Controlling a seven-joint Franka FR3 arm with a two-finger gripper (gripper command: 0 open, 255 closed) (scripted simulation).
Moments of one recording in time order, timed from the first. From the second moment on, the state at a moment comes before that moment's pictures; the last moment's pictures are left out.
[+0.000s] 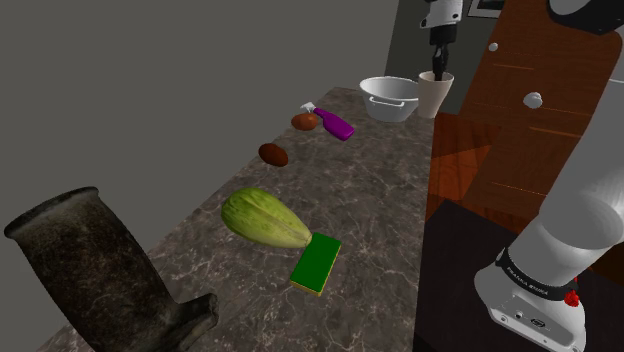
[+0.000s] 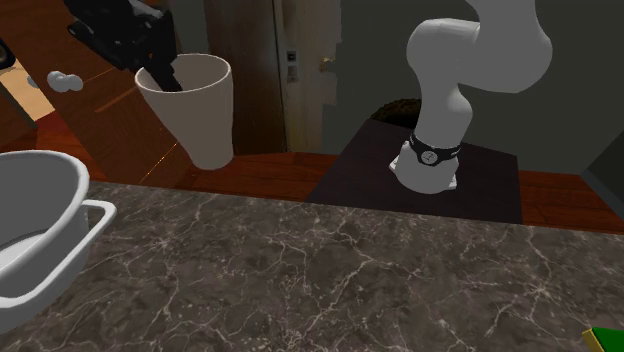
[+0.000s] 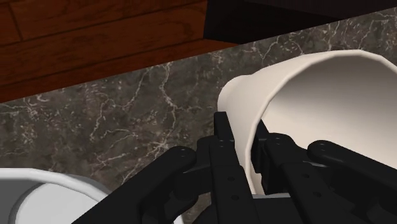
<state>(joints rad) -0.27 0.21 -0.39 -1.55 -0.02 1.50 -0.85</state>
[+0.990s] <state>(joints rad) -0.19 0.01 -0.34 -1.67 -0.06 1.41 -0.71</state>
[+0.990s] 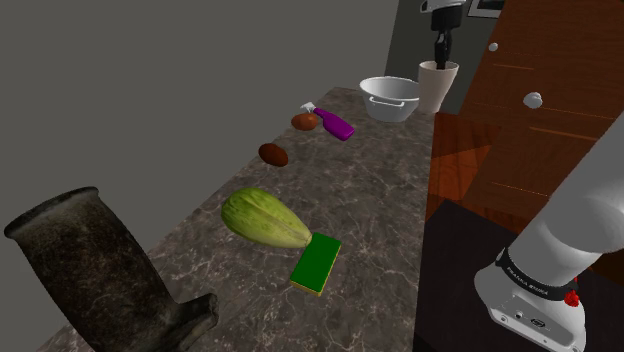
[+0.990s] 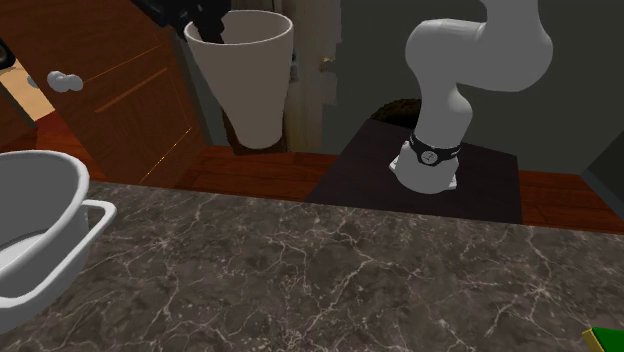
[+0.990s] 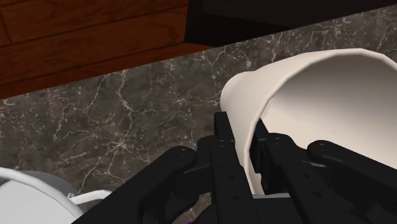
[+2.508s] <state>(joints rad) 0.02 -0.49 0.00 -2.17 0.08 1.42 -0.17</state>
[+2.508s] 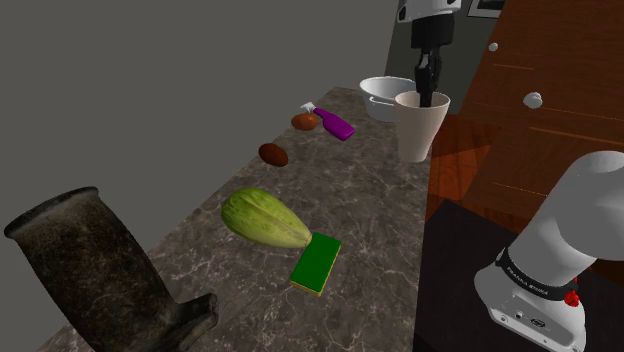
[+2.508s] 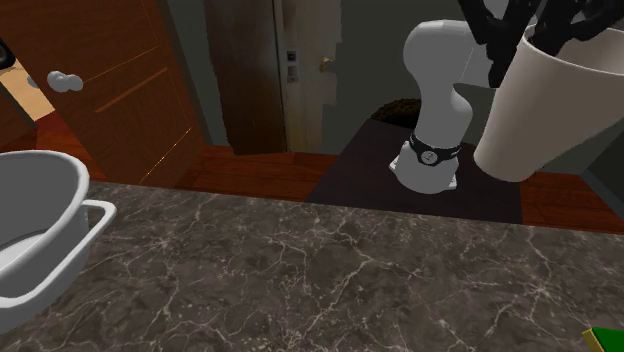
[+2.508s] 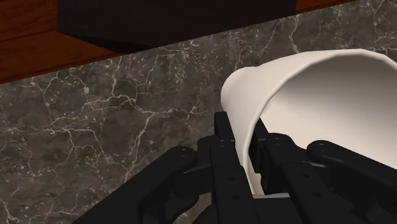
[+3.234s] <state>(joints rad) 0.12 -0.54 0.20 -2.21 0.25 1.45 0.09</state>
